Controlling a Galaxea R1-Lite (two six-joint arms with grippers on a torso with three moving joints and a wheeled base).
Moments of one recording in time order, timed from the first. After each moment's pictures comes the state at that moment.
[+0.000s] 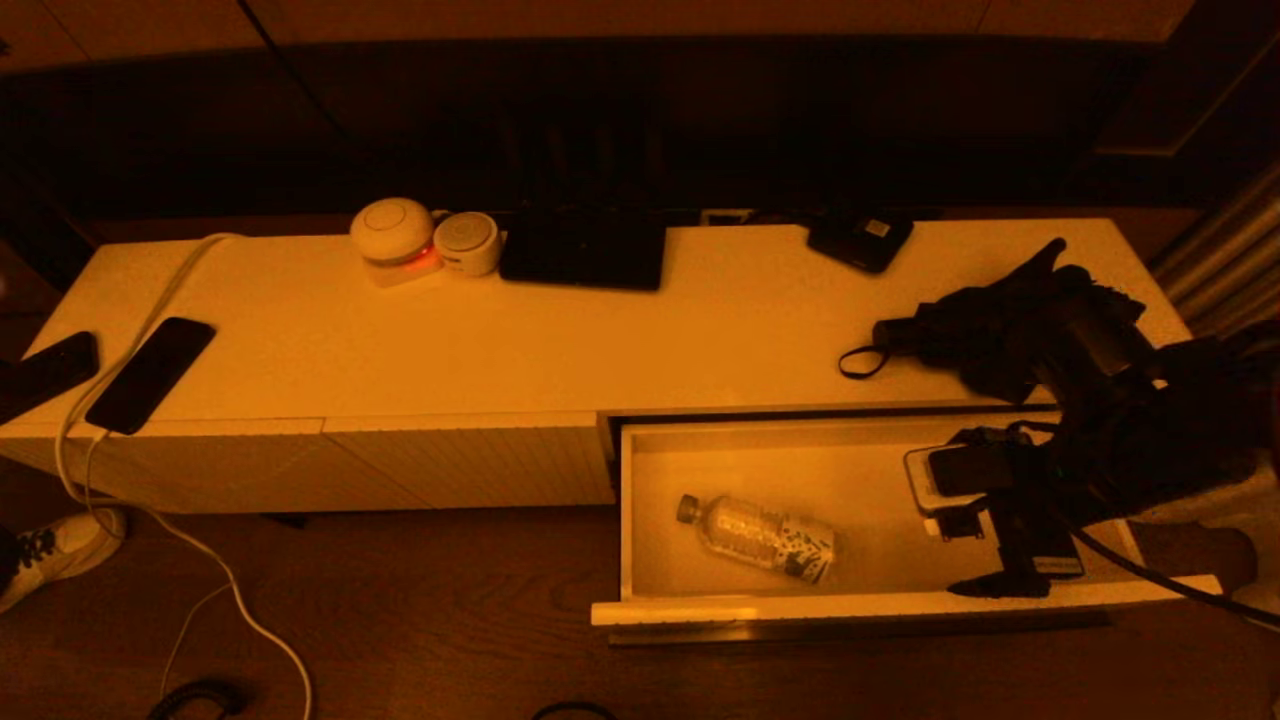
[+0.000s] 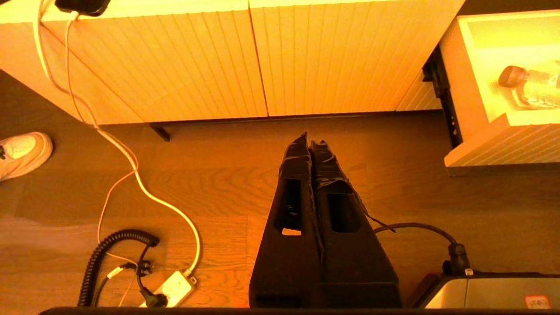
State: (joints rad) left arm 0.00 0.00 0.00 0.00 0.00 0.03; right arm 0.27 1.72 -1.18 0.46 0.10 -1.26
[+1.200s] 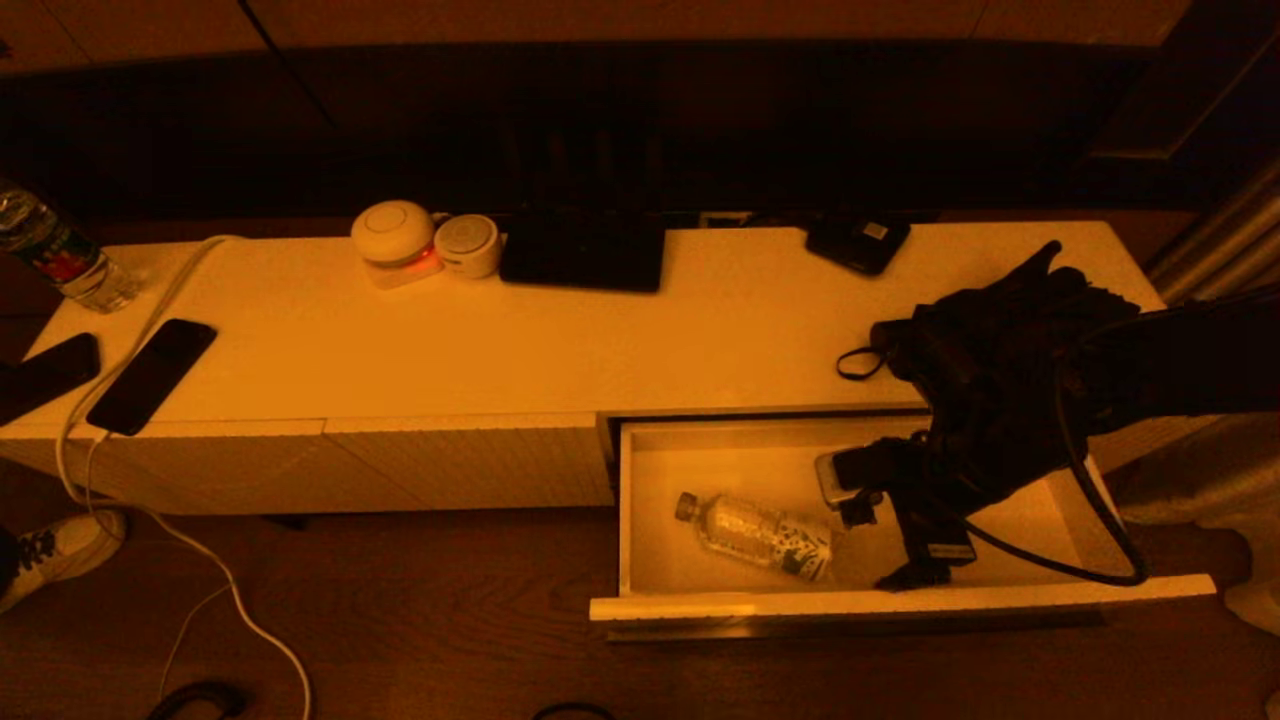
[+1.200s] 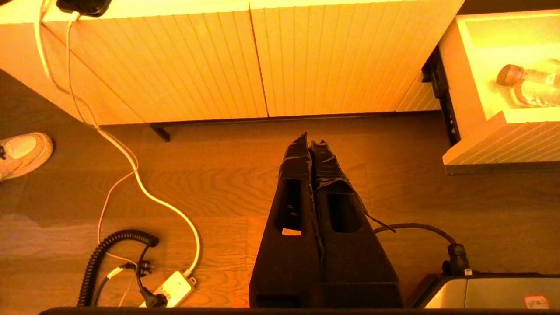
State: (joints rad) left arm 0.00 0.00 0.00 0.00 0.00 0.03; right arm 0.34 1.98 -1.37 0.49 0.10 -1.21
